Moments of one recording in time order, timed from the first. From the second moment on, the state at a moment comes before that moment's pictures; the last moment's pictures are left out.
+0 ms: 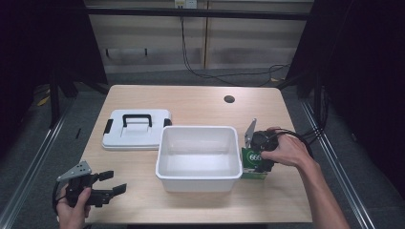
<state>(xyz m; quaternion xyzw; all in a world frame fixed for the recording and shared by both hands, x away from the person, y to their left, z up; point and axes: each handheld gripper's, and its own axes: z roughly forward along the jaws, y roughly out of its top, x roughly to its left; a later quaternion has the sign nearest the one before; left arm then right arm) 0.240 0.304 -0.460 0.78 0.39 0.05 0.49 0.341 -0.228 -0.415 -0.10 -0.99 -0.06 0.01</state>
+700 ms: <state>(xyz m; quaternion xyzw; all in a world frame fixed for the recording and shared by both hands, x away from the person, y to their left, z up) 0.240 0.305 -0.459 0.78 0.39 0.05 0.49 0.343 -0.228 -0.419 -0.09 -0.99 -0.05 0.02</state>
